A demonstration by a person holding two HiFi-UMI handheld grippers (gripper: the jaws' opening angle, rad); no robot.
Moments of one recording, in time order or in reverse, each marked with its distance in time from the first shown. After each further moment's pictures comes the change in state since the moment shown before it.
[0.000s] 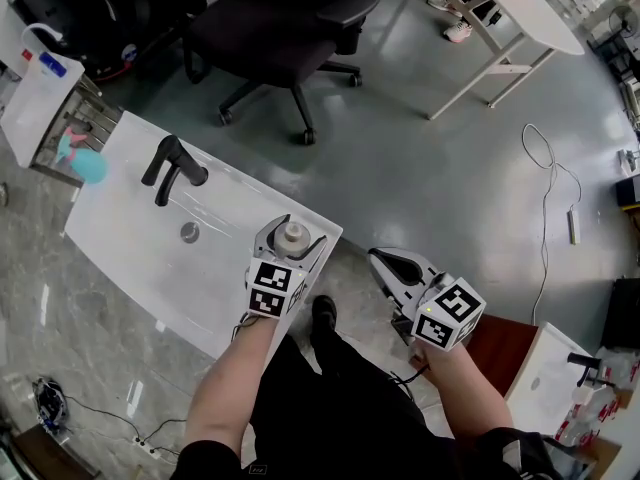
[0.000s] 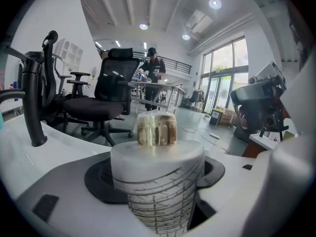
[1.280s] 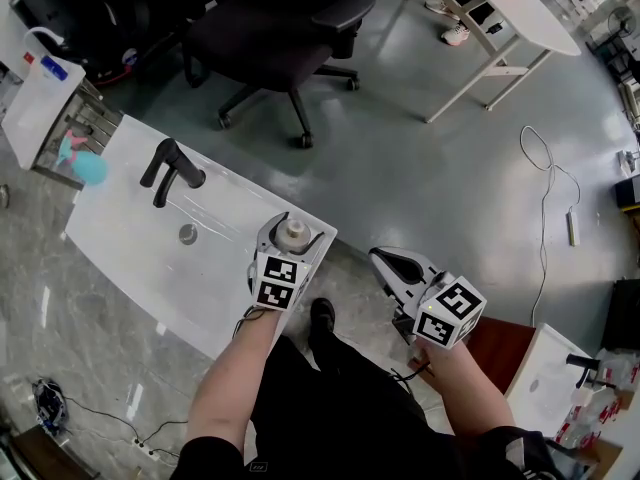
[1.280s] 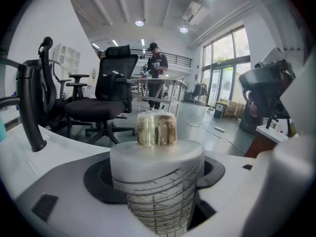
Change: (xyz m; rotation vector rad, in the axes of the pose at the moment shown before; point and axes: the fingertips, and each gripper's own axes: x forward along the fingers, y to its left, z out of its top) left arm 0.020 0.001 -0.006 0.062 0.057 0.065; right arm -0.014 -0.009 0.005 0.004 -0.008 0.004
